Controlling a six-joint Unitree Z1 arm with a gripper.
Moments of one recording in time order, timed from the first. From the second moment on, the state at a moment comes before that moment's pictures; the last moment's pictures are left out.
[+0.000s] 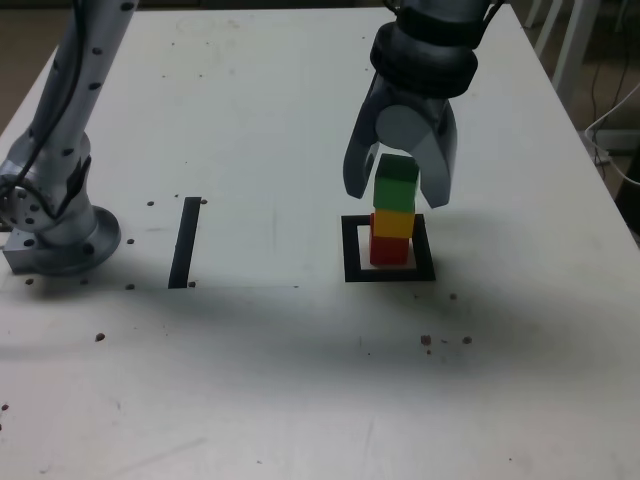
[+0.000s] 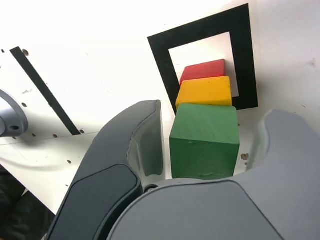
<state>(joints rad) -0.07 2.15 -1.92 1.59 0.02 0.18</state>
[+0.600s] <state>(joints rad) -0.04 1.98 -1.78 1.59 0.08 0.18</state>
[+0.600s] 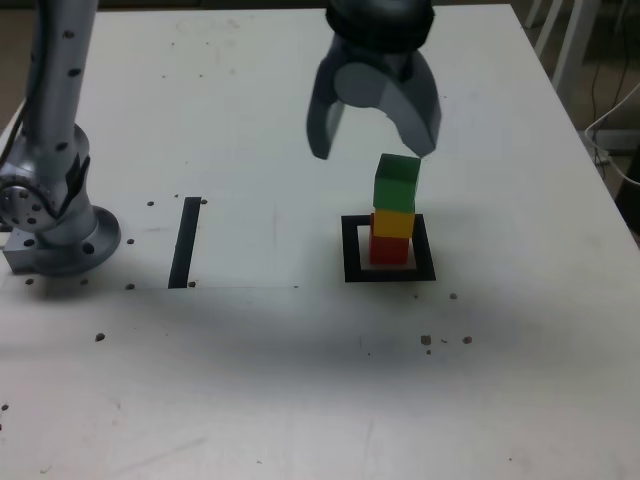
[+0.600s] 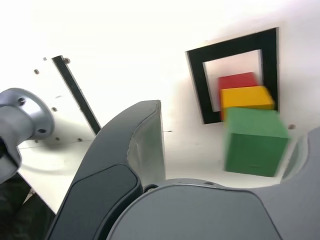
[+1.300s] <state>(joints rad) 0.02 1.78 -1.41 1.51 0.06 0.16</state>
